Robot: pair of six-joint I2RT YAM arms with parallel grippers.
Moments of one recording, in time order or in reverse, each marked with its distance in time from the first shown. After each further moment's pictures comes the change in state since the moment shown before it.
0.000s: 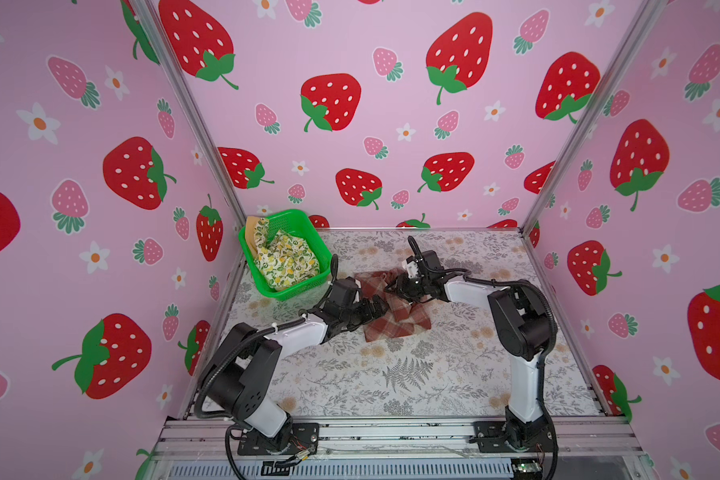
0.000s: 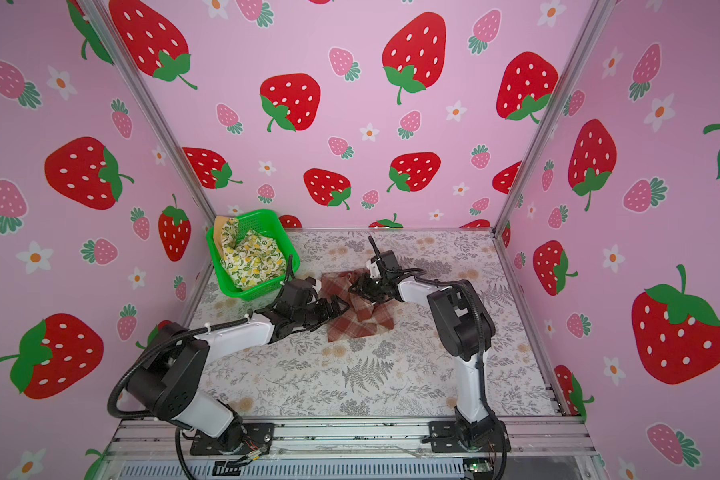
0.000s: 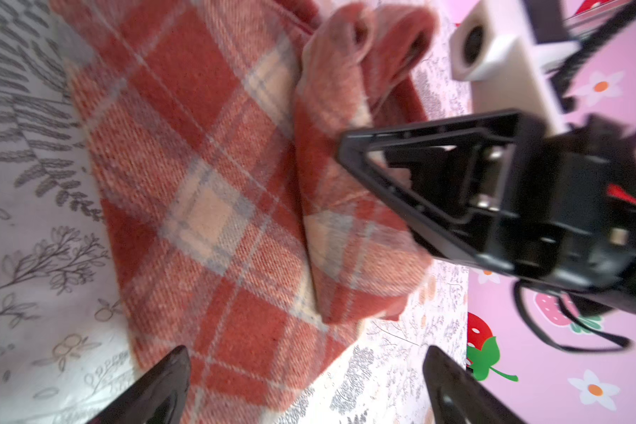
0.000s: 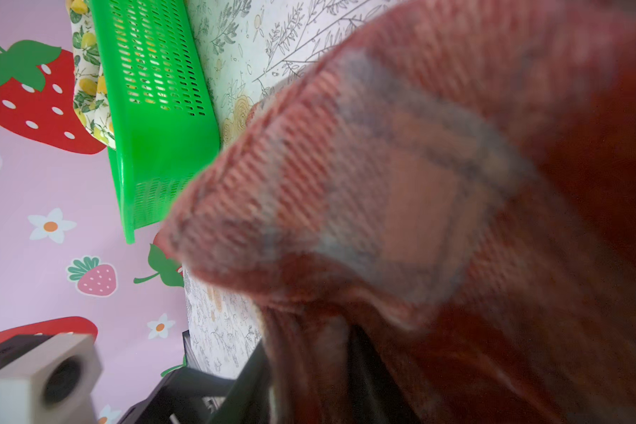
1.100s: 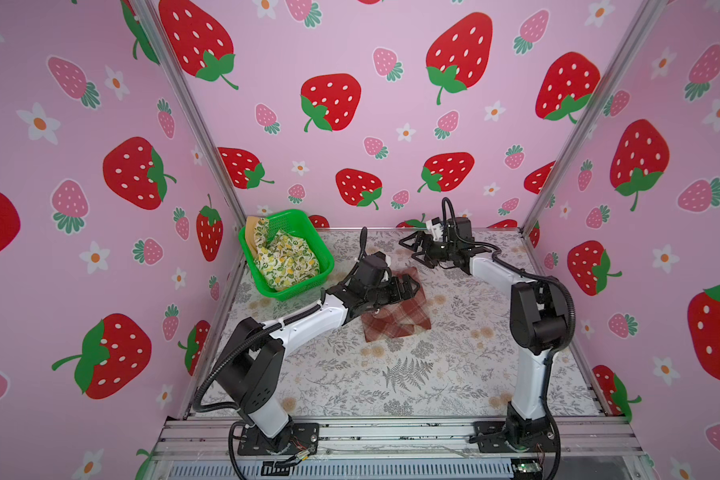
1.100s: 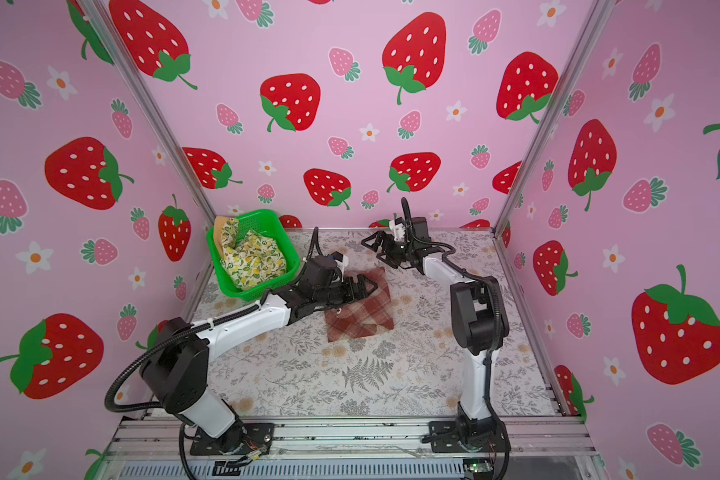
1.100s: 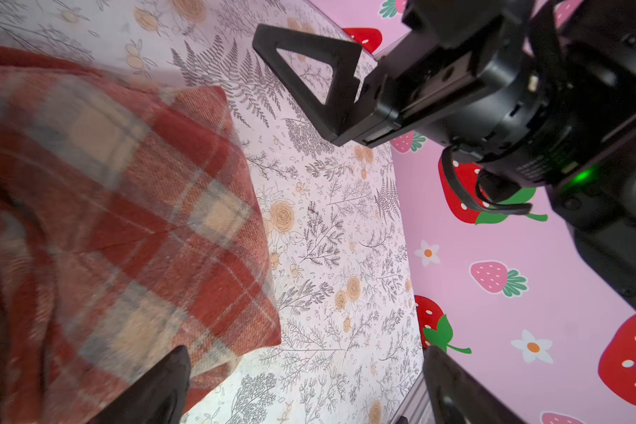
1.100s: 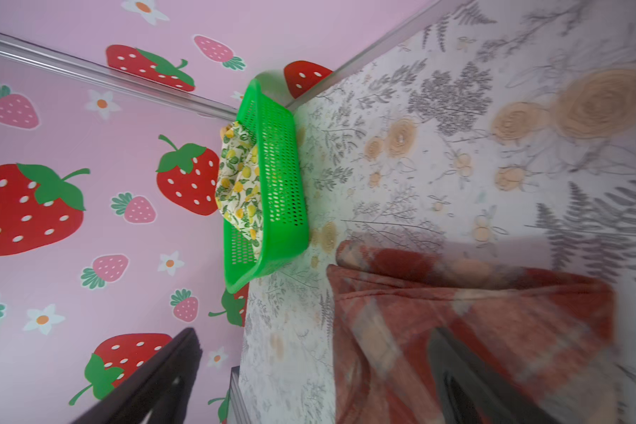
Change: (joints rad) left arm -0.157 0.156 0.398 -0.137 -0.037 0.009; right arm -0.224 0.014 0.249 -0.041 -0.168 -0.070
